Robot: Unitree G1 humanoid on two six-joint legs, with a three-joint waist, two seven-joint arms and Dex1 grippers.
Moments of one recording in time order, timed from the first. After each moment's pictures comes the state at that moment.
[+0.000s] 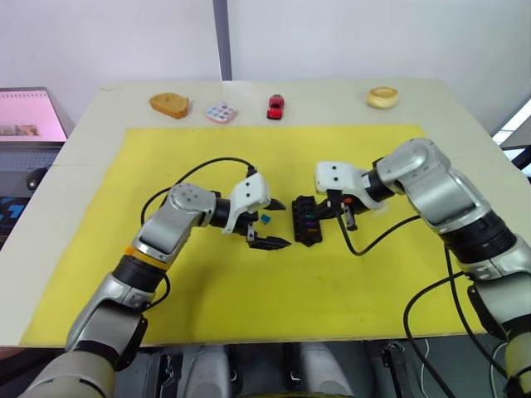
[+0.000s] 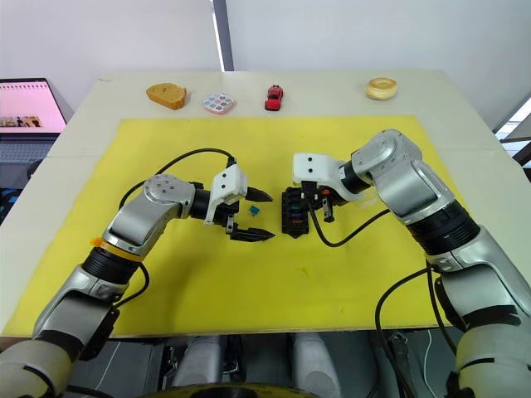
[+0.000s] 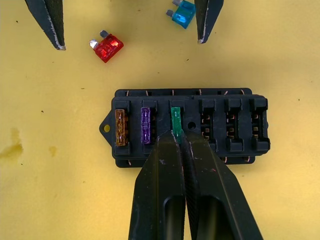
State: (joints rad) left arm -0.68 0.45 -0.34 0.07 -0.23 0.42 -1.16; right arm -0.91 -0.80 0.48 0.00 0.01 0.65 1.39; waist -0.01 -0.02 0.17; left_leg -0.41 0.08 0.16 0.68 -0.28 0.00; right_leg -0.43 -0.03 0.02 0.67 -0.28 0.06
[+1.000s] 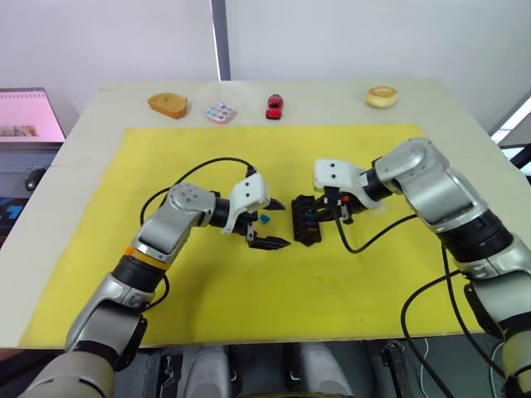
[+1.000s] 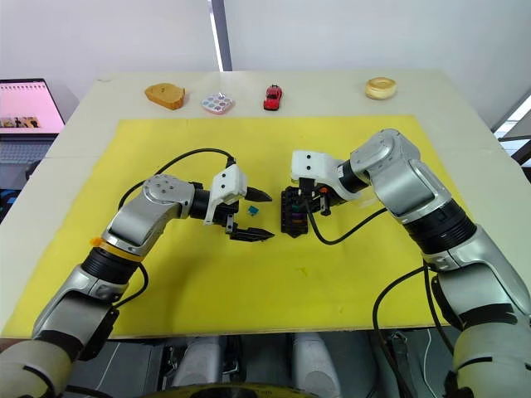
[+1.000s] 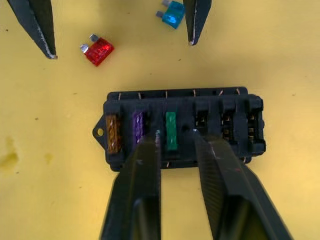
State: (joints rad) left arm -0.68 0.45 -0.34 0.07 -0.23 0.42 -1.16; right arm -0.92 -0.78 0.48 0.00 0.00 0.69 1.37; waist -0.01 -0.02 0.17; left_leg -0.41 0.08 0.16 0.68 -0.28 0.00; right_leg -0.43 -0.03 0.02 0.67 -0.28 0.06
